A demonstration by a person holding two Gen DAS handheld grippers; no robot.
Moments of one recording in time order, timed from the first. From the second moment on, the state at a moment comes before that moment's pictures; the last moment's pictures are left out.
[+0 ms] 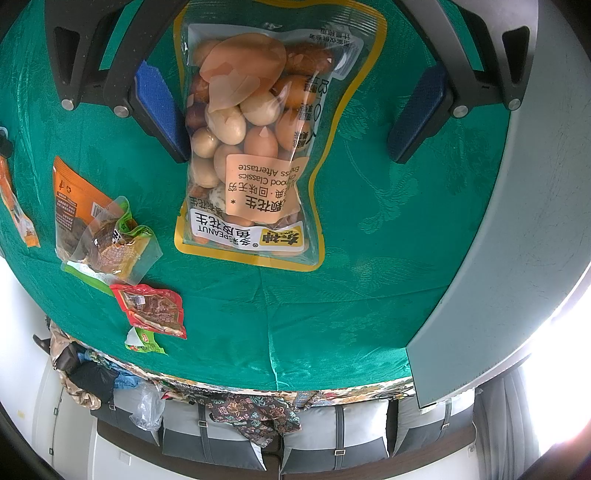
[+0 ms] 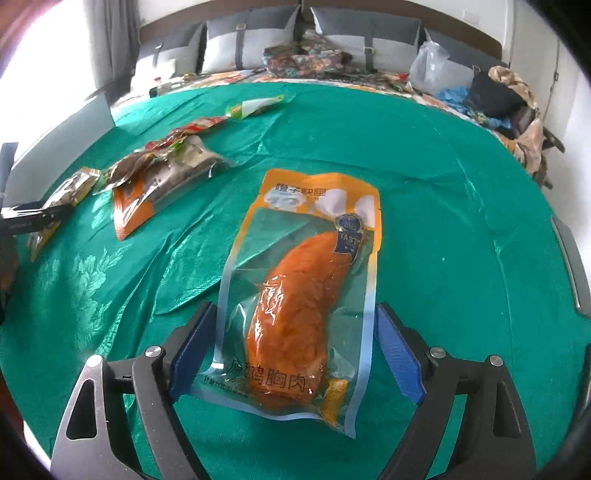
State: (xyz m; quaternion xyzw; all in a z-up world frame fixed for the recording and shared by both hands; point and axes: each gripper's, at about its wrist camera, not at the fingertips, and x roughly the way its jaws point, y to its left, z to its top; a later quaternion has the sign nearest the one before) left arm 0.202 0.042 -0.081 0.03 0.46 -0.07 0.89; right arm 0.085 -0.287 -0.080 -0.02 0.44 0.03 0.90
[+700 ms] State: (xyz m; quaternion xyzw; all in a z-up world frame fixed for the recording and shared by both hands) left arm 0.202 0.042 -0.081 0.03 0.46 -0.07 0.89; right arm 0.085 -0.289 -0.081 -0.02 0.44 0.03 0.90
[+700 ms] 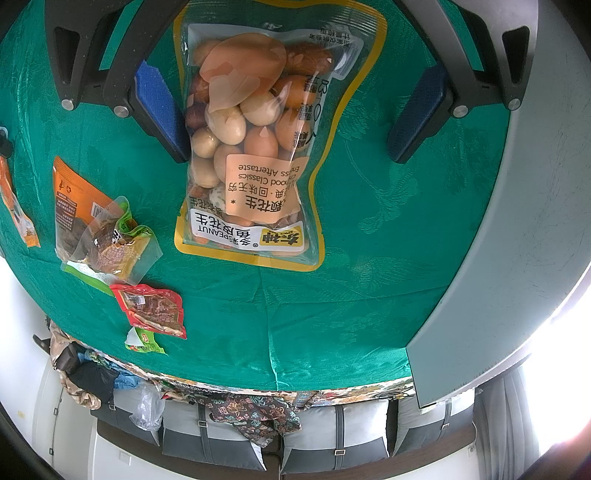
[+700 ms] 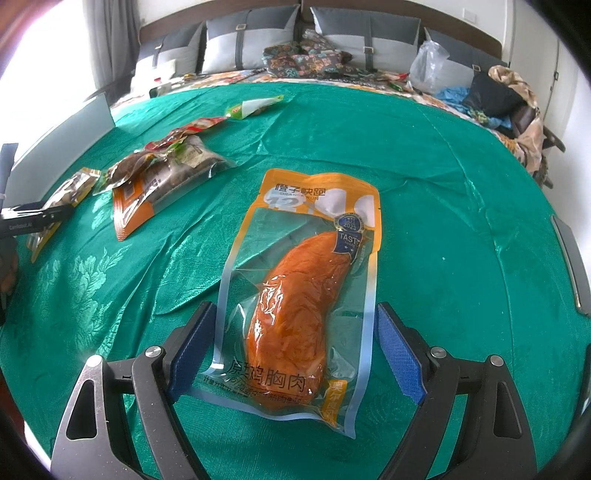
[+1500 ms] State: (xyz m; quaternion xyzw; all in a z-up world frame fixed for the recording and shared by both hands) left arm 0.202 0.041 -0.082 0.03 0.46 -0.07 0.89; right arm 0.093 -0.301 -0.076 0.02 0.46 0.07 0.88
